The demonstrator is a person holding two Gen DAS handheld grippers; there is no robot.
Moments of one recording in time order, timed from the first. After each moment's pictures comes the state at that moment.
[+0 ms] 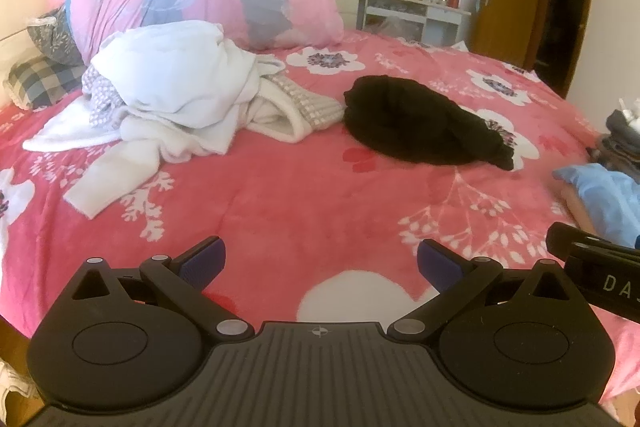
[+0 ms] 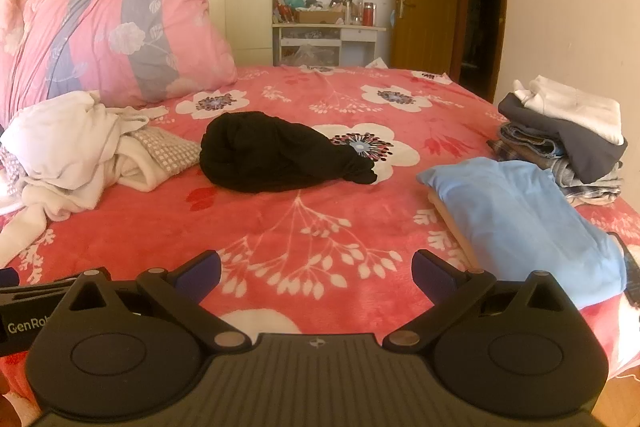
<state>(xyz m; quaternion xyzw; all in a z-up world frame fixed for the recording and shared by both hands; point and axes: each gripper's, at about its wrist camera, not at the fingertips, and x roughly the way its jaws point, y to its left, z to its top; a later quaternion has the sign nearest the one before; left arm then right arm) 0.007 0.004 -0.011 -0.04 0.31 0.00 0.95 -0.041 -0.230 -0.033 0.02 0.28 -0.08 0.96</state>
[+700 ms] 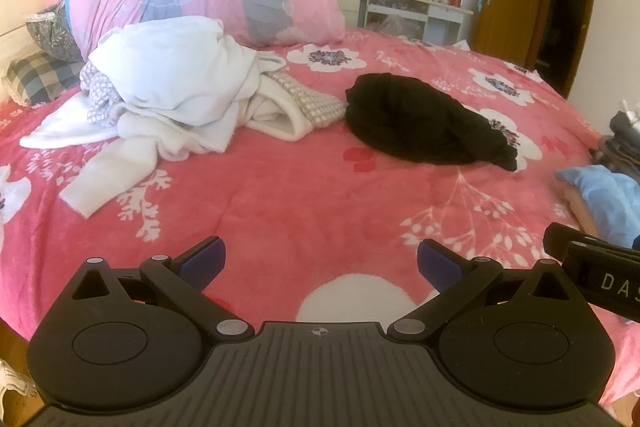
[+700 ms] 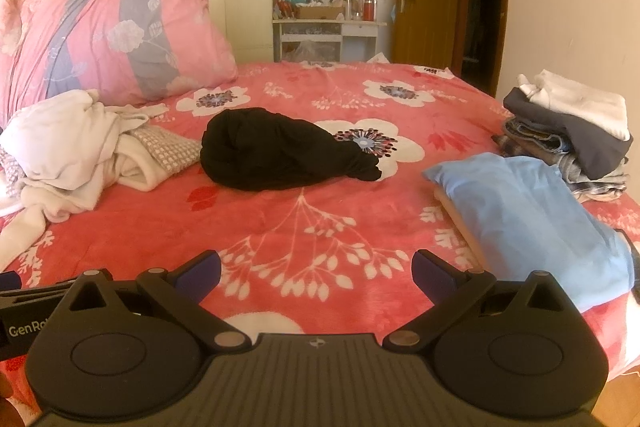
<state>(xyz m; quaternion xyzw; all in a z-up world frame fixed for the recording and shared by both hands) 0.016 0.005 -0.014 -0.04 0.32 0.00 0.95 -0.031 -0.229 -0.036 0.03 0.29 -0.08 0.95</state>
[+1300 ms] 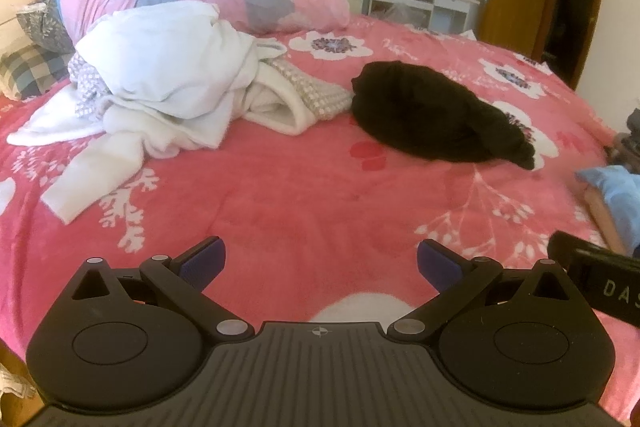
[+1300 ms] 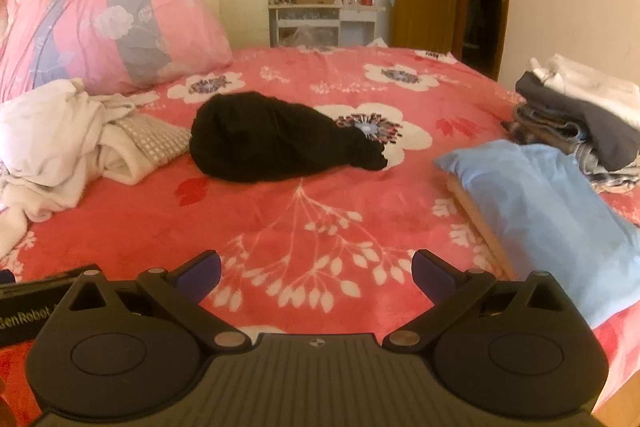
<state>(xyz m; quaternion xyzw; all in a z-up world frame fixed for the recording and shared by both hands) 0.057 0.005 -0.032 -0.04 0.34 0.00 0.94 0.010 -0.238 -0.061 0.03 0.31 -0.09 0.95</state>
